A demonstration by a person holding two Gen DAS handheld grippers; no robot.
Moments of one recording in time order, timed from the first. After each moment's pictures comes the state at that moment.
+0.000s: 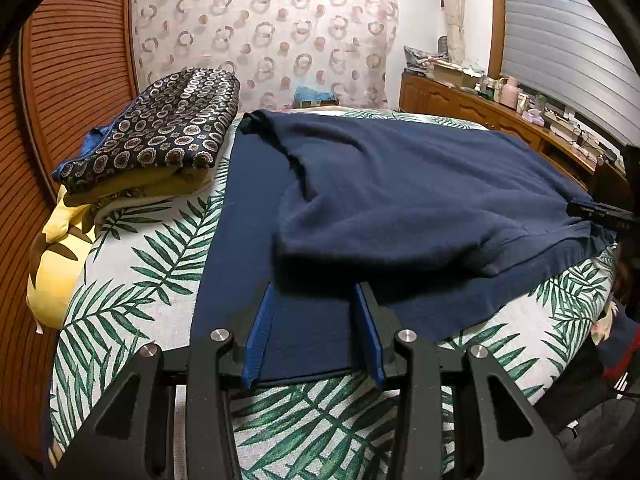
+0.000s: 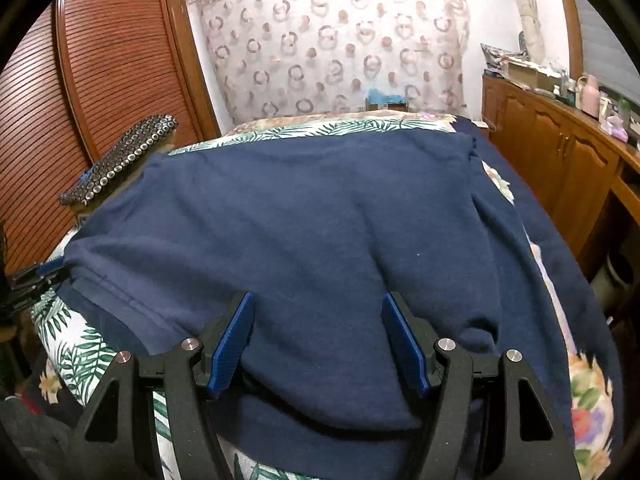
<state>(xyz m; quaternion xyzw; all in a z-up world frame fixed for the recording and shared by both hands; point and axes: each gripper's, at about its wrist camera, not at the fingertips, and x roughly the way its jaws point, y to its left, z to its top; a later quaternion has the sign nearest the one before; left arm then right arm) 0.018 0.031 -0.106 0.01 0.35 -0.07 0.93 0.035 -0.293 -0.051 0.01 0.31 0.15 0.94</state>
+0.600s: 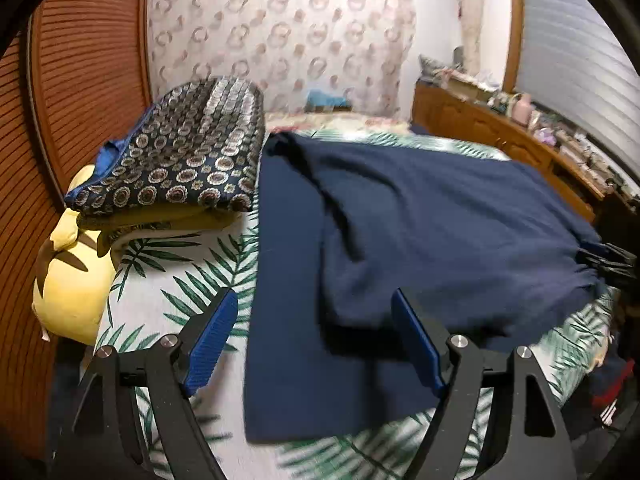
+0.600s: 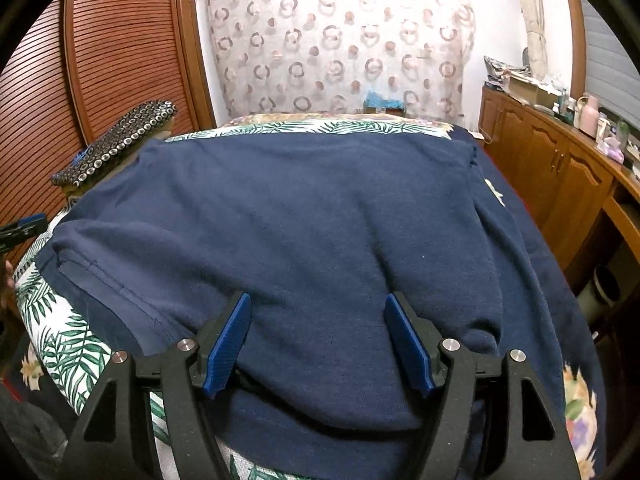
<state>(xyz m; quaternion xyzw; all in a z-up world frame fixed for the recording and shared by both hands) 0.057 0.056 -0.083 -0.01 0.36 -0.05 0.93 0.034 -0.291 -0.053 -0.01 0.30 0.14 0.94</state>
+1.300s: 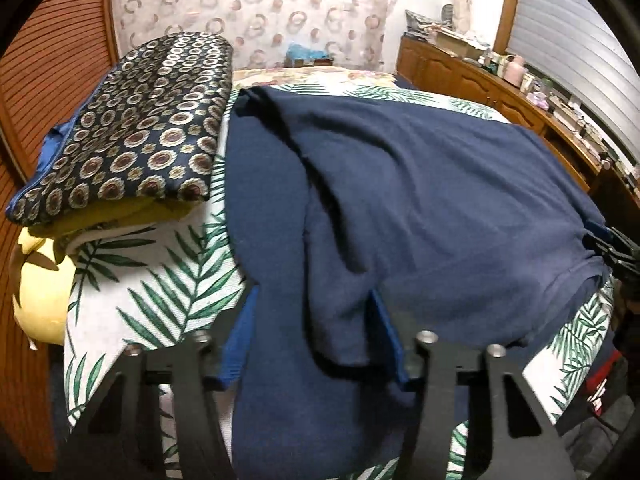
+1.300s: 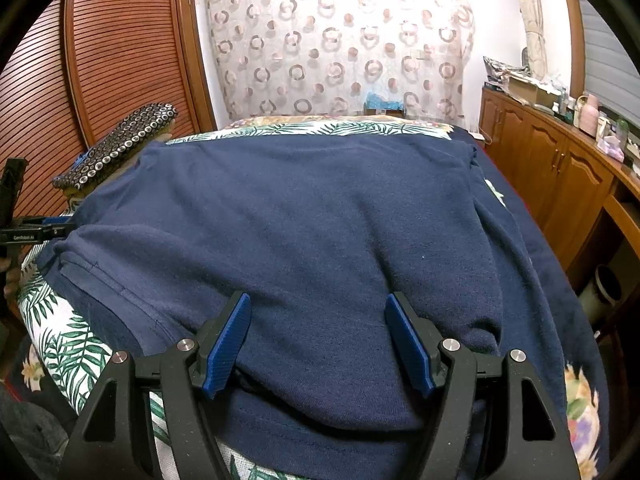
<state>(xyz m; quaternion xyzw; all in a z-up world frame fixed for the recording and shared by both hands) 0.092 0.048 -0.095 0.00 0.43 -0.09 0.90 0.036 -0.293 -0.053 -0.02 0.30 0.14 0.94</state>
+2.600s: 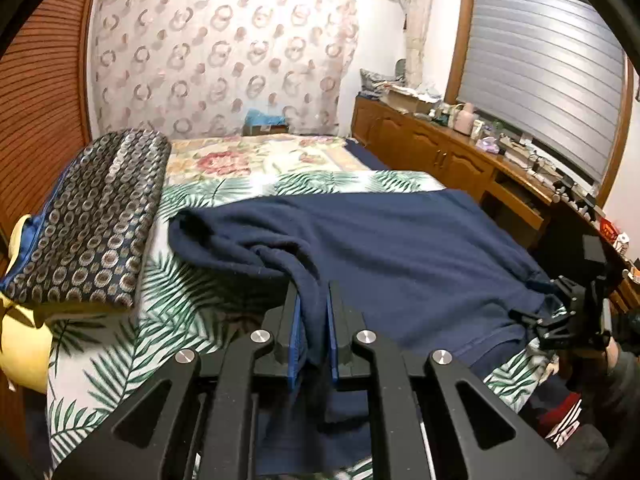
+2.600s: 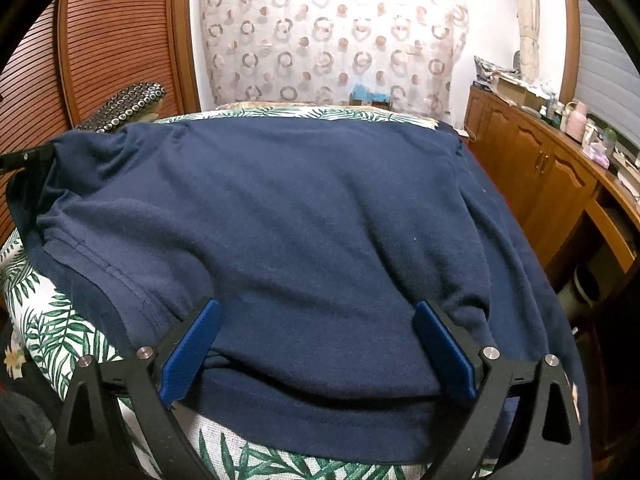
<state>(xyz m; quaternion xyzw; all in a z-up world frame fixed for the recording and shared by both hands) 0.097 -0.006 -0.028 -0.02 0.32 -0.17 0.93 0.036 -0.305 -0.045 -0.05 0.31 0.12 0.94</state>
